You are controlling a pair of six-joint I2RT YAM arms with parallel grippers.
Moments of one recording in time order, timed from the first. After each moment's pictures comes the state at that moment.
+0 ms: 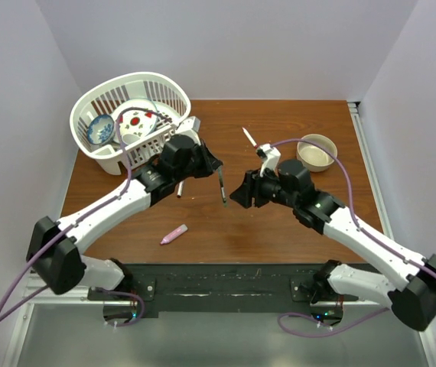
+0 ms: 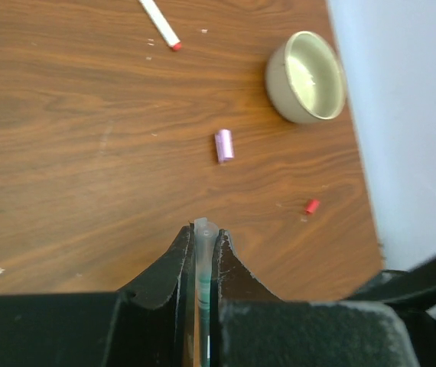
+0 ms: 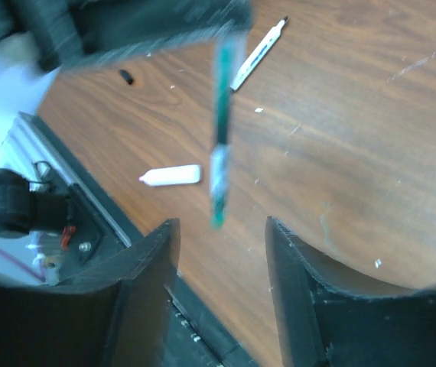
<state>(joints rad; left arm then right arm) -0.70 1.35 1.07 -0.16 -0.06 -0.75 0.70 1.07 0.83 -0.19 -0.21 0.45</state>
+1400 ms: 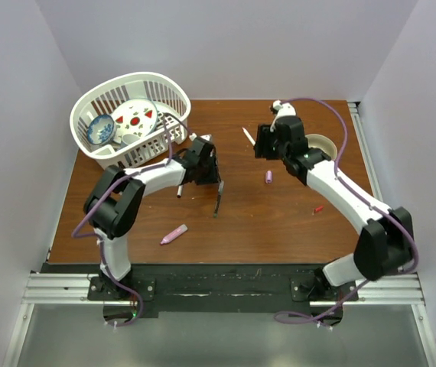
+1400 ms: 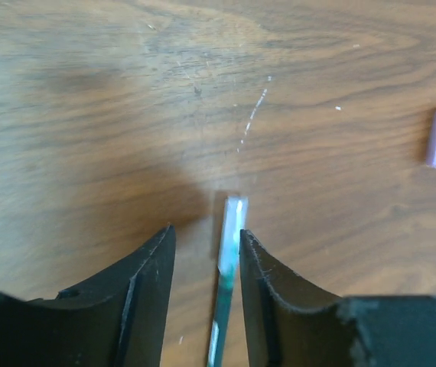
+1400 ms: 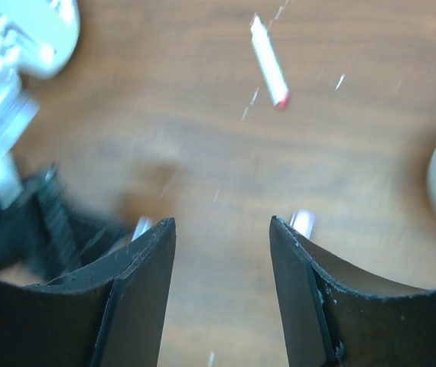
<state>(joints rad) -0.59 1.91 1.22 -0.21 -0.01 -0.64 0.45 1.45 1.16 -0.27 0.14 0.31</state>
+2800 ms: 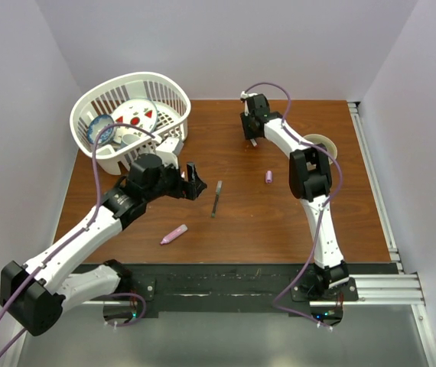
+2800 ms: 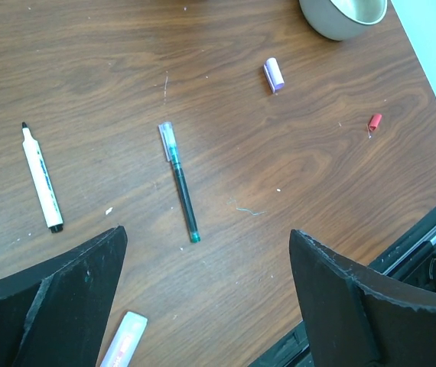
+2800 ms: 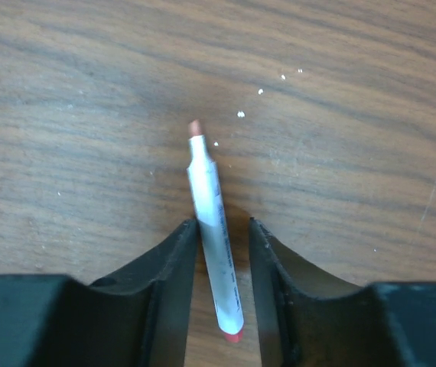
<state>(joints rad) -0.58 1.04 0.84 -0.28 0.10 -0.41 0.34 2.50 2.15 -0.48 0.14 0.04</state>
